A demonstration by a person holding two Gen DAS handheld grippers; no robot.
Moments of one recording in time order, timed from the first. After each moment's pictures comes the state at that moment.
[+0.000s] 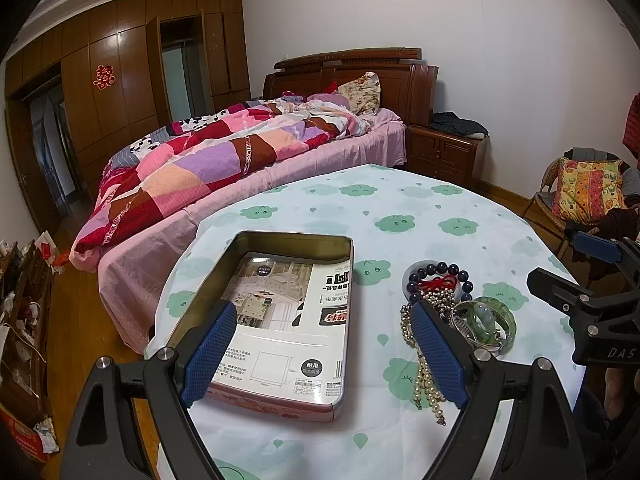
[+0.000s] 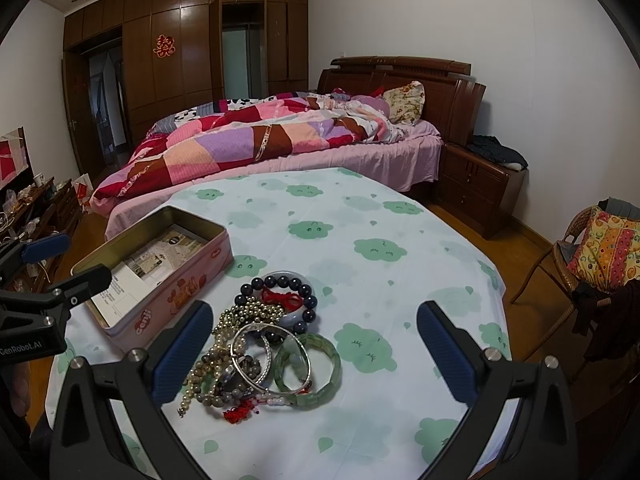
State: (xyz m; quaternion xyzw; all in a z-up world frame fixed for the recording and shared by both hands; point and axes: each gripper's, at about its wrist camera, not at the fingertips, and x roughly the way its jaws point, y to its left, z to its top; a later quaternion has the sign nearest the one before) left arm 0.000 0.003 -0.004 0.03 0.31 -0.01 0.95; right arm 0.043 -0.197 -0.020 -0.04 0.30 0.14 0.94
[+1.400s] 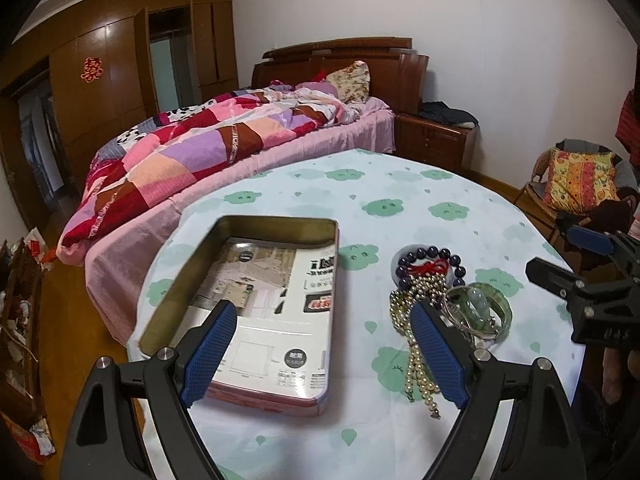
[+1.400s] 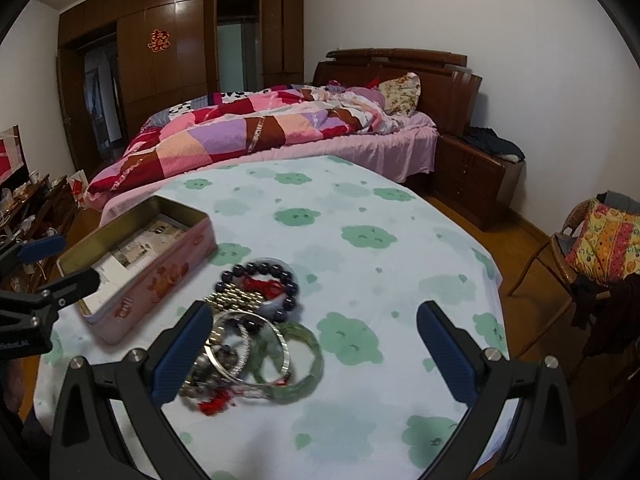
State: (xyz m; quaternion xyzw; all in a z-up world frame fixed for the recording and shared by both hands) left arm 0.002 -0.003 -0.025 0.03 0.33 -0.04 0.94; right arm 0.048 -0.215 -0.039 -0.04 0.31 0.13 0.94
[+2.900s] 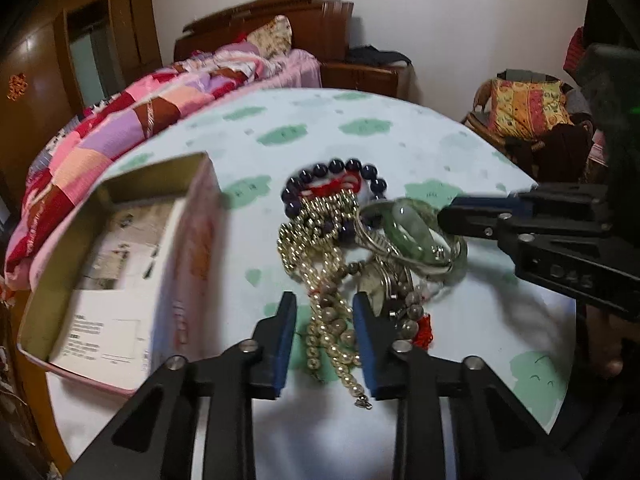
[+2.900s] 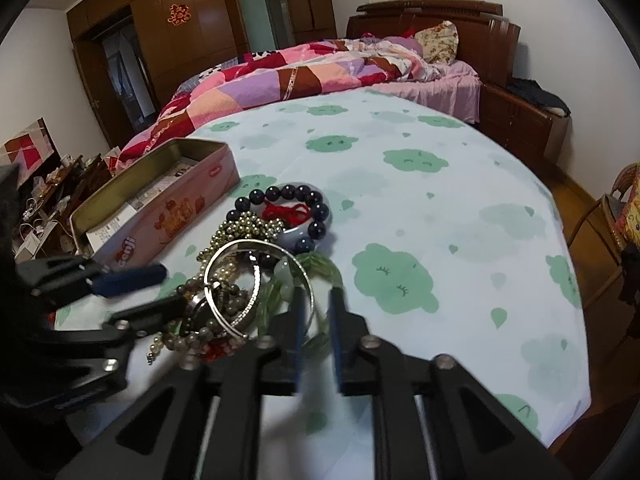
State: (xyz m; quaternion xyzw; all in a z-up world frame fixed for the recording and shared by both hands) left arm 0.020 -0.068 -0.086 0.08 0.41 -0.15 0.90; right arm 0.059 -0.217 -0.077 -0.02 0.39 0.21 0.89
